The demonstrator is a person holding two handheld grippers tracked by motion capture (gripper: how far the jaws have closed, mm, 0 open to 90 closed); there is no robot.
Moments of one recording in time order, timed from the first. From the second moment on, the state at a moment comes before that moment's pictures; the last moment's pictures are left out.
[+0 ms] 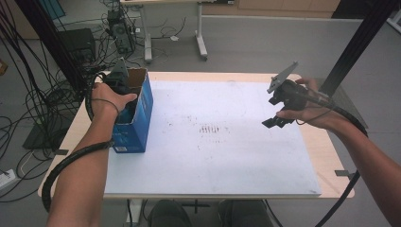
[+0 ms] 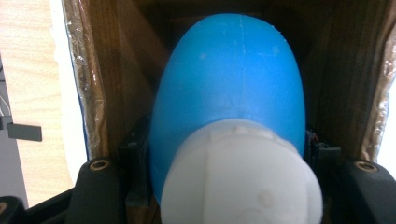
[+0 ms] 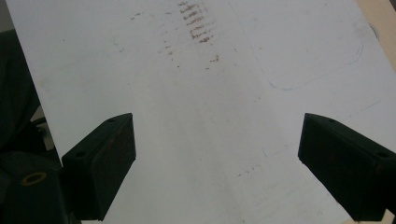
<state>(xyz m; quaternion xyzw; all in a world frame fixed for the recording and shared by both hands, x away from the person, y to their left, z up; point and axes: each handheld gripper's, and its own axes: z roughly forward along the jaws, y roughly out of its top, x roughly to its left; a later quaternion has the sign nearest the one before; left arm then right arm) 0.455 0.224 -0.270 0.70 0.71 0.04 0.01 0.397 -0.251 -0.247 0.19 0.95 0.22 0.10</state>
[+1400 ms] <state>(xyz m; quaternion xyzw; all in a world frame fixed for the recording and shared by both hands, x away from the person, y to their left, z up) 0.454 0.225 -0.270 0.70 0.71 0.04 0.02 0.395 -0.252 -0.245 0.19 0.95 0.22 0.10</state>
